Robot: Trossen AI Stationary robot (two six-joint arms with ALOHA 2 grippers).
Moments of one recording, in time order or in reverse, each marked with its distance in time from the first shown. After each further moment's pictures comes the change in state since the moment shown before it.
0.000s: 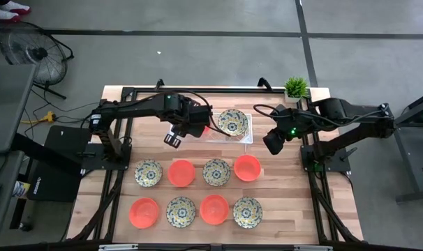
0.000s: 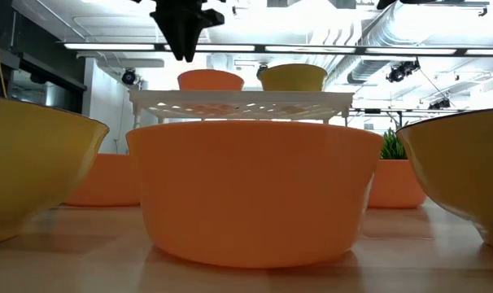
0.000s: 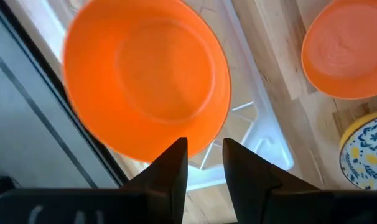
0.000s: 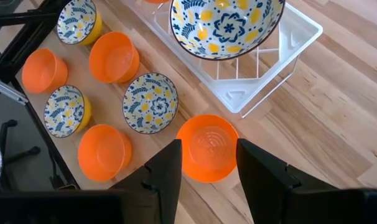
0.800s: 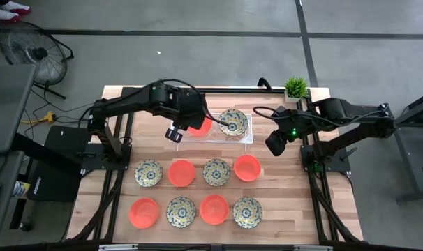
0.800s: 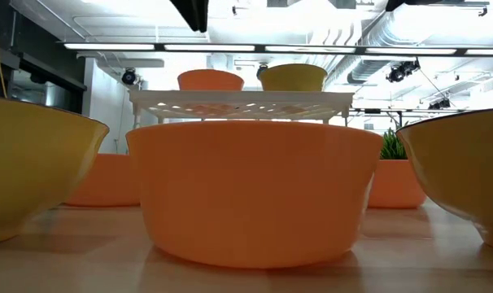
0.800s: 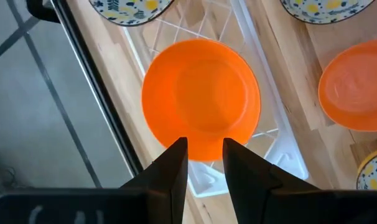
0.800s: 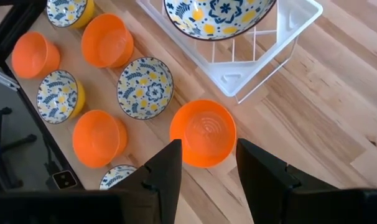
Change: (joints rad) left arm 0.000 -0.032 0.174 0.004 -0.022 0.000; right arm 0.000 0.000 0.000 -0.047 -0.041 0.002
